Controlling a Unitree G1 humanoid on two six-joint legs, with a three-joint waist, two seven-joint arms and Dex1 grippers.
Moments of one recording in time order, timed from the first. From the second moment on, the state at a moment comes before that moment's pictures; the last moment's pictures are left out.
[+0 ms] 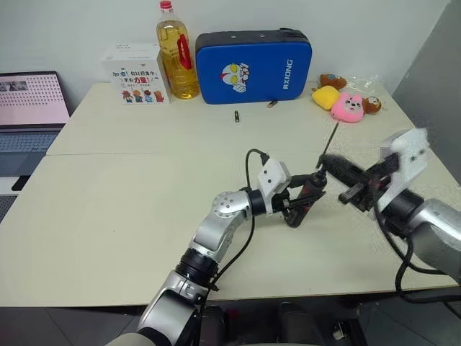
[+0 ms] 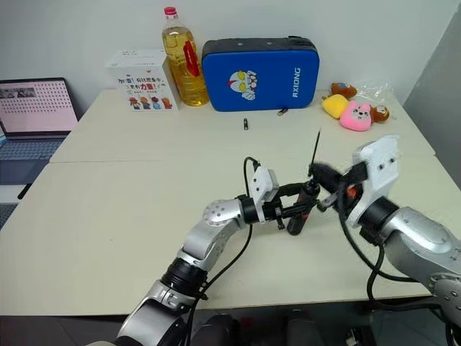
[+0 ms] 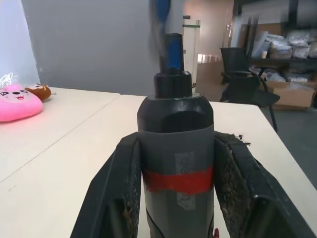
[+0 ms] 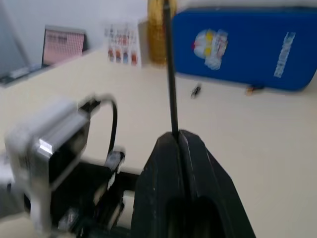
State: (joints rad) left arm -0.55 0.02 -0.32 0.19 -0.22 0.10 -0.82; right arm -0.15 -0.84 -0.17 -0.80 1.20 0.79 -0.05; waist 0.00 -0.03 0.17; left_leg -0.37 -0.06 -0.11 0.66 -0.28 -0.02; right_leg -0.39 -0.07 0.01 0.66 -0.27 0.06
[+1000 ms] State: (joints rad) left arm -0.56 0.04 -0.31 0.17 -0.26 0.12 -0.84; right arm -0.26 -0.84 -0.34 -0.62 1.44 0.80 -0.08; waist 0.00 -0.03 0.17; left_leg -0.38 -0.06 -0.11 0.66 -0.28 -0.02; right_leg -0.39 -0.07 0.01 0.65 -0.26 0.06
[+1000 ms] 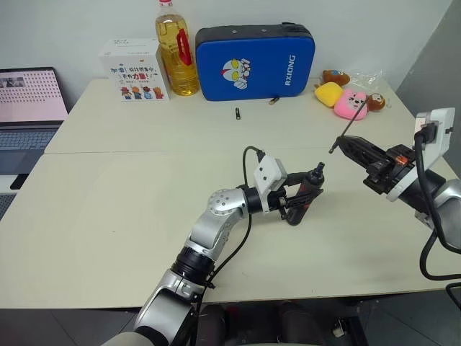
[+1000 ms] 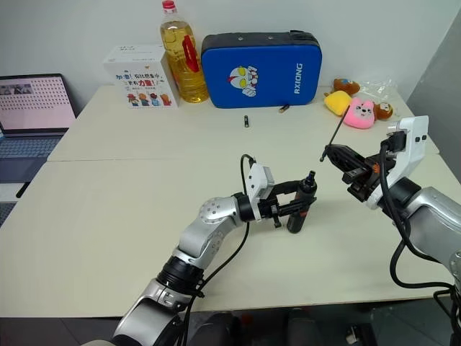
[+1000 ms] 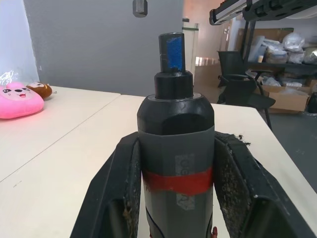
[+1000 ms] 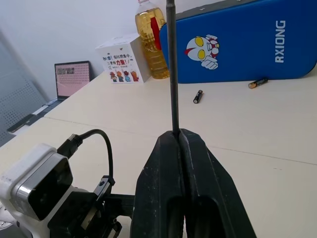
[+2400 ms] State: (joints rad) left arm -0.57 0.05 -0.29 0.18 -0.27 0.11 -0.87; right arm -0.21 -0.87 -0.33 -0.68 1.45 0.80 -0.02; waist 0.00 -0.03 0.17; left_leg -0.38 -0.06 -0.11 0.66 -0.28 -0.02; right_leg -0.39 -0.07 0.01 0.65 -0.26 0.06
